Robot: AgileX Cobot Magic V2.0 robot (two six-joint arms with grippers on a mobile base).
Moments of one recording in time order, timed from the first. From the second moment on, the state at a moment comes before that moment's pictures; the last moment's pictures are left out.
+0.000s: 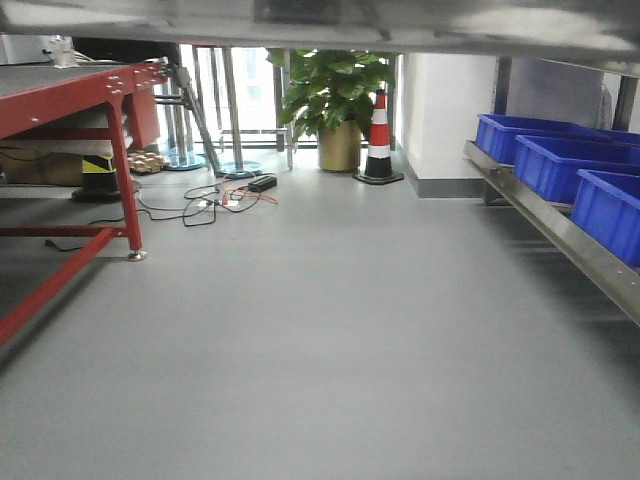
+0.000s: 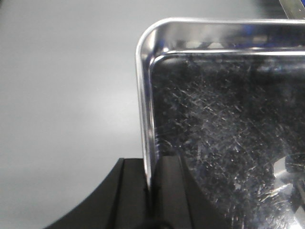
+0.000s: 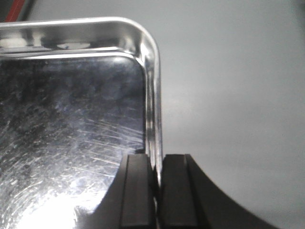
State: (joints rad) left arm -1.23 1.19 -1.09 0.86 1.18 -1.40; right arm 1.03 1.08 -0.98 -0.68 1.10 1.27
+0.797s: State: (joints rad) left arm -1.23 1.19 -1.09 0.86 1.18 -1.40; right arm 1.03 1.08 -0.98 -0.68 1.10 1.27
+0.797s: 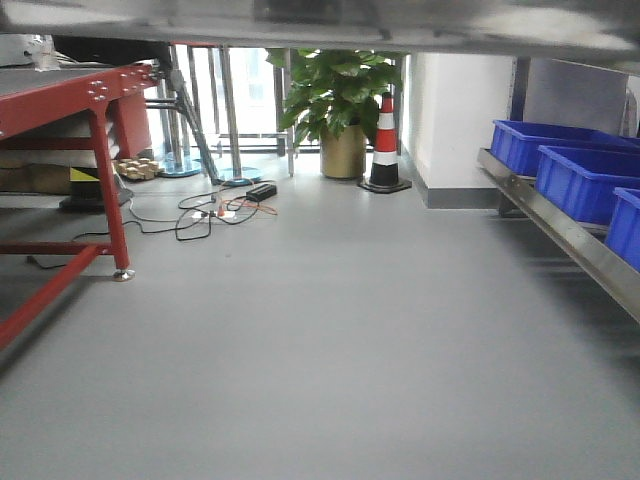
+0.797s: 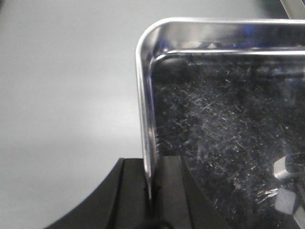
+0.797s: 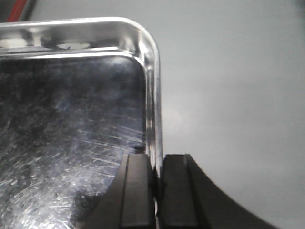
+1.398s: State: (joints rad) left arm -1.23 1.19 -1.09 0.86 1.18 -1.40; right arm 1.03 1.08 -0.98 -0.68 1.10 1.27
